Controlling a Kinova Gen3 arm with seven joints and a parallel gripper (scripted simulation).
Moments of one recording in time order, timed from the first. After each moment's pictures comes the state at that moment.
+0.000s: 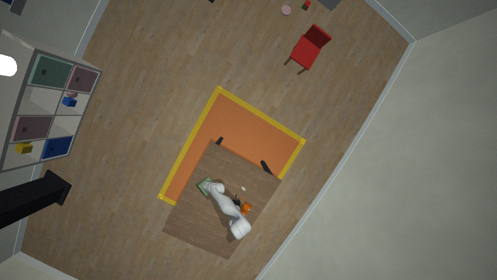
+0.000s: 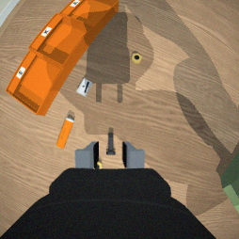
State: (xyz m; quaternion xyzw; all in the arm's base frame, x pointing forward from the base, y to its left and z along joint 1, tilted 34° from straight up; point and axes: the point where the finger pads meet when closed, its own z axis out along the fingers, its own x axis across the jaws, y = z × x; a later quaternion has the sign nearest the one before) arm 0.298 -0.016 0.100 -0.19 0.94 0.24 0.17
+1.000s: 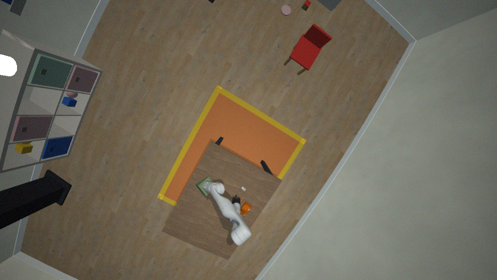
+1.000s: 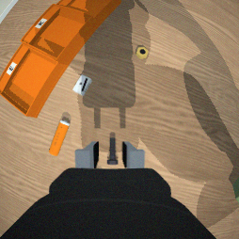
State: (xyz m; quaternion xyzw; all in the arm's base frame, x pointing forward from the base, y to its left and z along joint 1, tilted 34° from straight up) arm 0.310 0.001 0.067 -0.19 0.94 0.23 0.17
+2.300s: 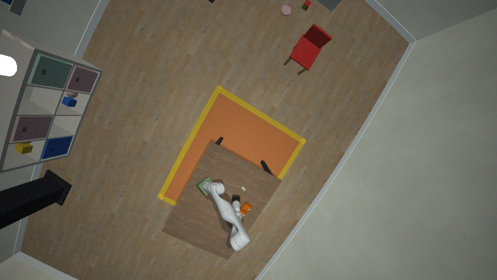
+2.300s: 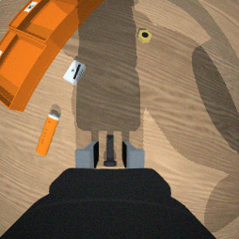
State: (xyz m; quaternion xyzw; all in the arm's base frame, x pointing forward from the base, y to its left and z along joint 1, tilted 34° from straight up) arm 0.313 0.022 0.040 -0.19 0.94 0.24 0.17
